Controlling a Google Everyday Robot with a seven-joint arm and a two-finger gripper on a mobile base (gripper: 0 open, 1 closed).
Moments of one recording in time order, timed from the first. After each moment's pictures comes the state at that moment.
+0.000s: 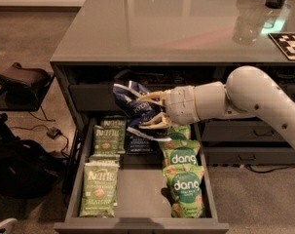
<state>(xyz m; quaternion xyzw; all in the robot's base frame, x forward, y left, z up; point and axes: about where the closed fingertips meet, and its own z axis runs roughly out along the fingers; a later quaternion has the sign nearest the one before) 0.522 0.010 0.810 -0.71 0.45 0.20 0.51</state>
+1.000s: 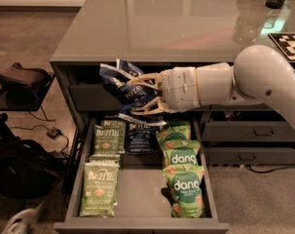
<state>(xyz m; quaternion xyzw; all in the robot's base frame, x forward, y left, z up) 0.506 0.026 0.886 -0.73 0.36 0.16 0.56</state>
